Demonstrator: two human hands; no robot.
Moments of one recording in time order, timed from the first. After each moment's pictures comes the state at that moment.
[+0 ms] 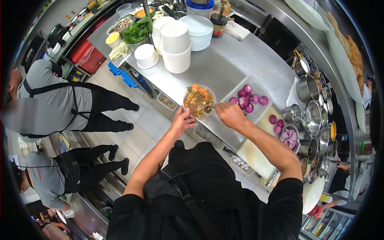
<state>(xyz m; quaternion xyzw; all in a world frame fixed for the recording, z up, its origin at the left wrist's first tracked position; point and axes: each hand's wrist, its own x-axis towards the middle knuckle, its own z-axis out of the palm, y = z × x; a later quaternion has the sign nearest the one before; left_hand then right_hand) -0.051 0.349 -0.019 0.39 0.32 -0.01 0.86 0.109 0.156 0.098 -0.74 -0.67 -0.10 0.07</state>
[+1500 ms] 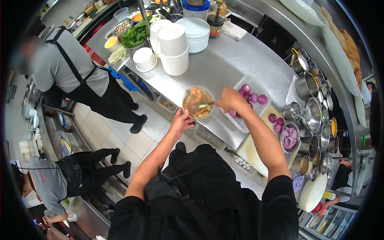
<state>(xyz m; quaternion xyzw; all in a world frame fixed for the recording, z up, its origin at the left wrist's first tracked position) -0.052 0.351 -0.018 0.41 0.34 0.00 0.85 0.131 0.211 0.183 -0.90 -0.26 0.36 0.05</state>
